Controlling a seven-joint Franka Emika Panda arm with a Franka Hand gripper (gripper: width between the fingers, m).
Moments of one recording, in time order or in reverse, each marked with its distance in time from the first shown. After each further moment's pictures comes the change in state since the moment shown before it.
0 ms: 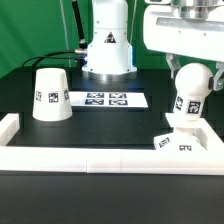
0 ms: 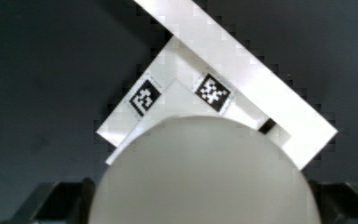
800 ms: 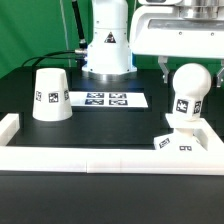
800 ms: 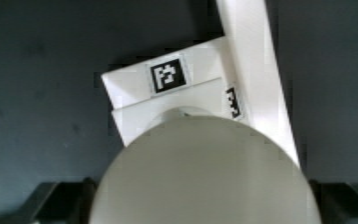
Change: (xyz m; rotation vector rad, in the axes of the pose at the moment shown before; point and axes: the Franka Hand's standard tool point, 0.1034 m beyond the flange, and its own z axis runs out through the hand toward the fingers) arm 0.003 0.007 0.001 -0.036 0.002 -0.497
